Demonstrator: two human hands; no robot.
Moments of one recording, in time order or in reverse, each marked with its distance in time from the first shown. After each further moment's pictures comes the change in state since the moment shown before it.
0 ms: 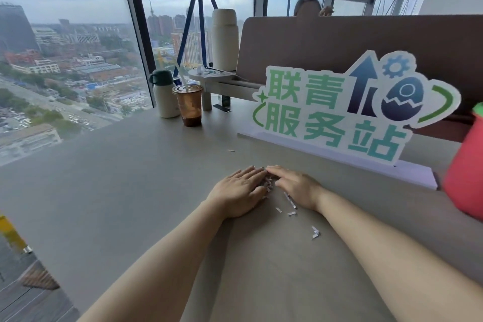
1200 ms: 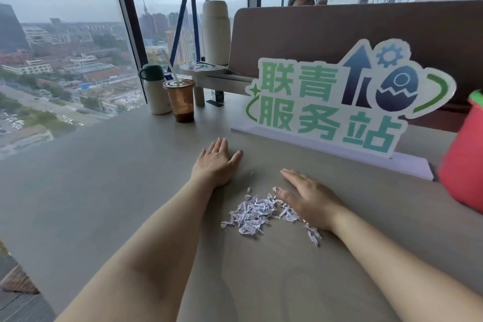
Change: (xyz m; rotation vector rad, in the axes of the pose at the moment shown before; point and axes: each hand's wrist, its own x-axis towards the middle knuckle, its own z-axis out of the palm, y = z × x) left_hand 0.048 -0.052 -0.002 -0.035 0.180 -0.386; right_hand -0.049 0.013 0.004 -0.157 0.126 0.059
